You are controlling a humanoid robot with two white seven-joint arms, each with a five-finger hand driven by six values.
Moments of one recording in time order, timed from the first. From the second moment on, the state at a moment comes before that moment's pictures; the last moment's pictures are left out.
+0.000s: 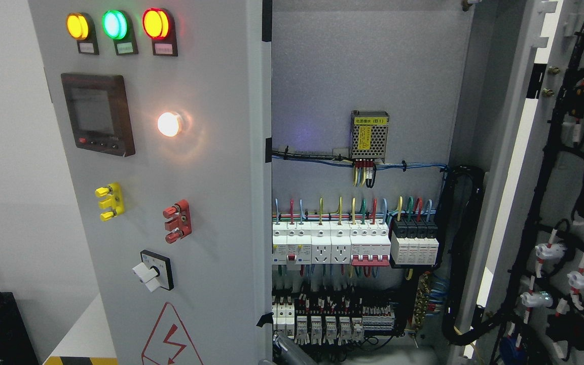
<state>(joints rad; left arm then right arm) 0.00 -0.04 0.14 0.08 -0.09 -0.11 -0.16 -0.42 0.00 0.53 -1.46 -0.58 -0.15 0.53</state>
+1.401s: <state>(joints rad) 0.00 -0.04 0.14 0.08 -0.10 -0.11 -0.16 -0.41 0.00 0.71 -1.56 -0.62 -0.15 0.53</state>
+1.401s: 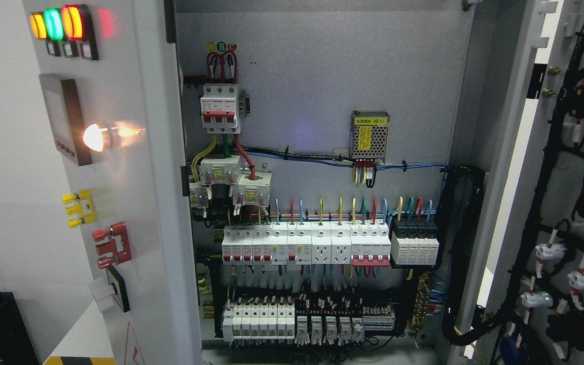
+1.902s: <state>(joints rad) 0.00 -0.04 0.14 0.08 -0.10 -0.11 -0.16 -0.43 0.00 0.78 -1.57 -0.62 -0.13 0.53</state>
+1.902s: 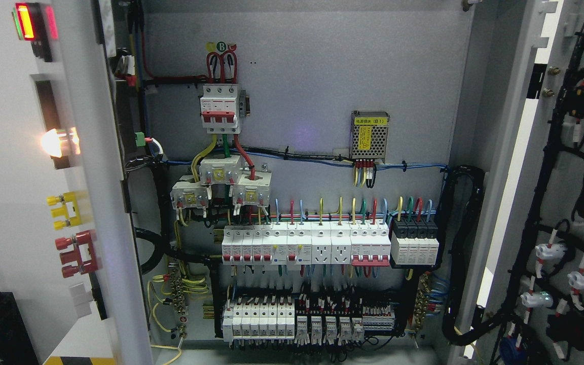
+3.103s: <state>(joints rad) 0.00 -0.04 0.14 0.08 -0.09 -0.11 -0.16 -0.51 0.11 0.87 -1.55 -0.61 -0.01 0.52</state>
